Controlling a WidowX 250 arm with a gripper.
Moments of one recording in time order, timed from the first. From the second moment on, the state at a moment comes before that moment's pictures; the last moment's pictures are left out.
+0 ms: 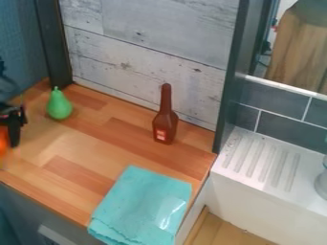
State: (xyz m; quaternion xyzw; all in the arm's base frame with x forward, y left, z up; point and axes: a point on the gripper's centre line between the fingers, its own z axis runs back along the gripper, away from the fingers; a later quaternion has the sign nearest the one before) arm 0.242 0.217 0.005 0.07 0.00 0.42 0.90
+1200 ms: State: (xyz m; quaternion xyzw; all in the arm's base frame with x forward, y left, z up) arm 0.307 0.046 0.047 -0.02 -0.10 0.56 0.82
